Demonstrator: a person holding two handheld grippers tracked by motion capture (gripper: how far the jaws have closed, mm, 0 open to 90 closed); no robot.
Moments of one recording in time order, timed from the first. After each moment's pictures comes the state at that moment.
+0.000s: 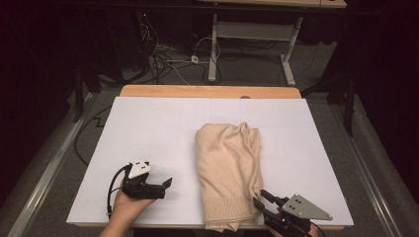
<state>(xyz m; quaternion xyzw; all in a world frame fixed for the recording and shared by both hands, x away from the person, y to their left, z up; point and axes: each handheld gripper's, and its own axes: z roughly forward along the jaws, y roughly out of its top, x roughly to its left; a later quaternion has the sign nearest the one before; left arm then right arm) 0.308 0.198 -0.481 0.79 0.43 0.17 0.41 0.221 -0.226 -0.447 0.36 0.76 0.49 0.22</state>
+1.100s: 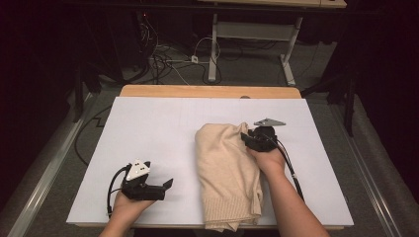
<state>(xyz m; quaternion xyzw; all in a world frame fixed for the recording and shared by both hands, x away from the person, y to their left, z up) 0.304 0.199 -0.477 0.78 0.41 0.17 0.43 0.451 -0.191 -0.455 0.47 0.76 0.39 0.21</state>
